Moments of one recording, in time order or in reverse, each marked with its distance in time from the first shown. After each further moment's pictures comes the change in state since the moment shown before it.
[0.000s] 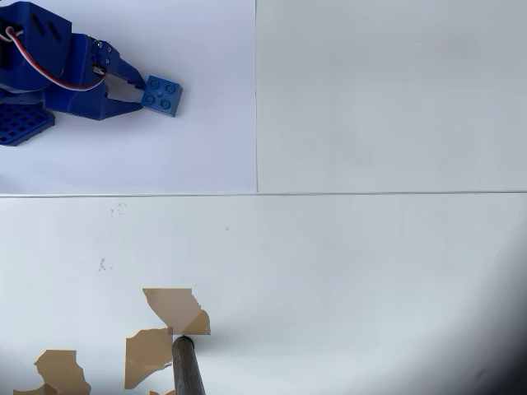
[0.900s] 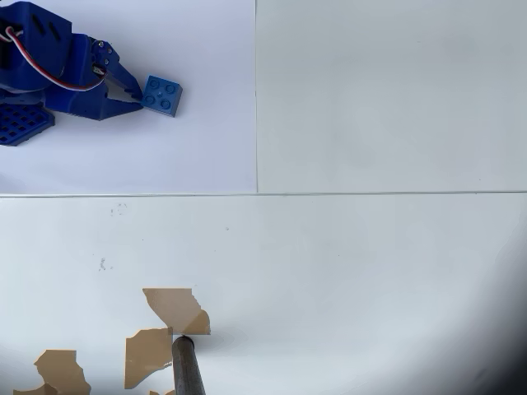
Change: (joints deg) arm 0.1 0.0 0.0 0.0 0.0
